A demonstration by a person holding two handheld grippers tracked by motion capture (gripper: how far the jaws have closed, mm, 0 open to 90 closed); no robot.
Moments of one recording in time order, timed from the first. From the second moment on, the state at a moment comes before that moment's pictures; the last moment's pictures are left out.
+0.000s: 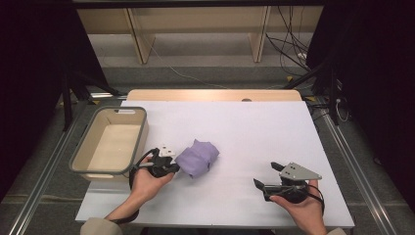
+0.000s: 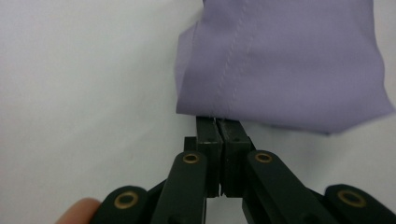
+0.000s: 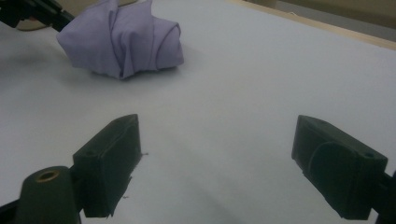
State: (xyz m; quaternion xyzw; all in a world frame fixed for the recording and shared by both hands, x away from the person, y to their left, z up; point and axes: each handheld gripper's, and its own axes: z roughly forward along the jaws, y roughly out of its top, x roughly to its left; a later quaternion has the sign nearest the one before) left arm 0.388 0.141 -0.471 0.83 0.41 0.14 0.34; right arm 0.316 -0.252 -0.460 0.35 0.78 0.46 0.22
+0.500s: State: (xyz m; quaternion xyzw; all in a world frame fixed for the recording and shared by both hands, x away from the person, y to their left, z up) left arm 0.393 0.121 -0.455 0.81 0.40 0.15 0.40; right arm 0.316 -0.252 -0.460 0.35 0.78 0.46 0.22
